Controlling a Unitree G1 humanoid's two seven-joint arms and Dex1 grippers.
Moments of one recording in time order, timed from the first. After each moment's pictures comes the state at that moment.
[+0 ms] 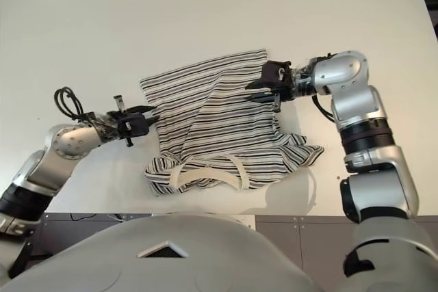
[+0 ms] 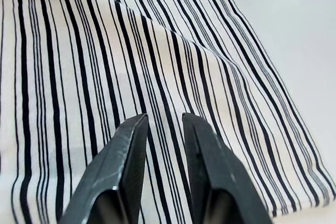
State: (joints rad) left arm -0.02 0.76 -0.43 -0.06 0.33 -0.14 -0.57; right arm -0.49 -0.63 0.36 0.48 0.02 -0.11 1.23
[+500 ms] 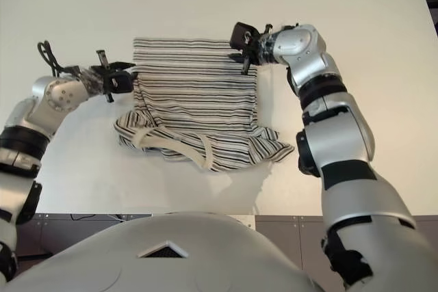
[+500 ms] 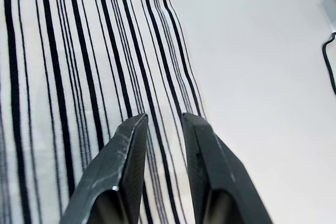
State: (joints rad) left arm -0.52 0.66 -0.46 0.75 0.48 -0.48 -0.46; right arm -0.93 -0.31 0.39 1.22 -0.27 -0.30 0.74
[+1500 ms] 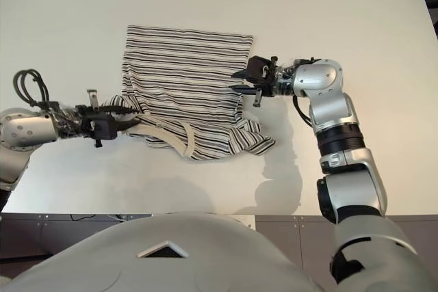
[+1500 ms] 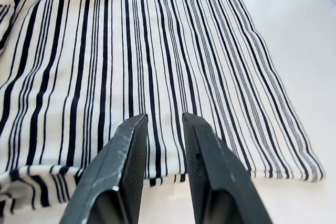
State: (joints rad) left arm 0.07 0.96 -0.25 -0.14 0.06 -0.28 -0.90; right arm -0.48 -0.49 0.27 0.50 -0.04 -0.17 1.09
